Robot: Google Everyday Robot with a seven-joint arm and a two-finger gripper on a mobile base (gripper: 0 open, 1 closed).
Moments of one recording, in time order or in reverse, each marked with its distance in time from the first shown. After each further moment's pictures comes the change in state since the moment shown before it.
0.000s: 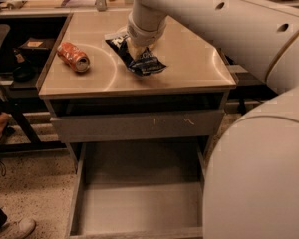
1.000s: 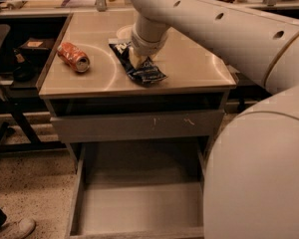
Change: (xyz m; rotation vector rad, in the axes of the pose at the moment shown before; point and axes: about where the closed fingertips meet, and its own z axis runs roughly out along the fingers) arm 0.018 0.004 0.032 -0.040 0.025 0.029
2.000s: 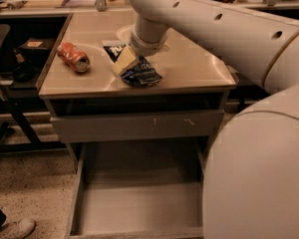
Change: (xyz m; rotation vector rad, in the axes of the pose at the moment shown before) arm 0.000 0.000 0.000 0.000 0.000 0.000
